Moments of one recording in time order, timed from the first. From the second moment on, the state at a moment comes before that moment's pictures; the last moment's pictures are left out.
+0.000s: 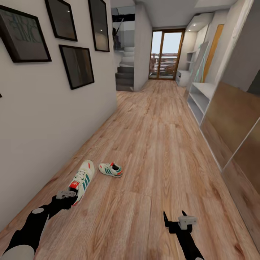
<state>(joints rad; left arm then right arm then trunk) -0.51 0.12 0.47 -0.77 -0.45 0.10 -0.52 -0.17 0.01 -0.02 -0.85 0.03 -0.41 0.02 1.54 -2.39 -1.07</state>
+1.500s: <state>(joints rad) -0.51 0.11 0.47 -0.77 -0.45 0.09 -0.52 -0.17 0.01 -0.02 -0.84 0.03 -0.41 0.02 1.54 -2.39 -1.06</state>
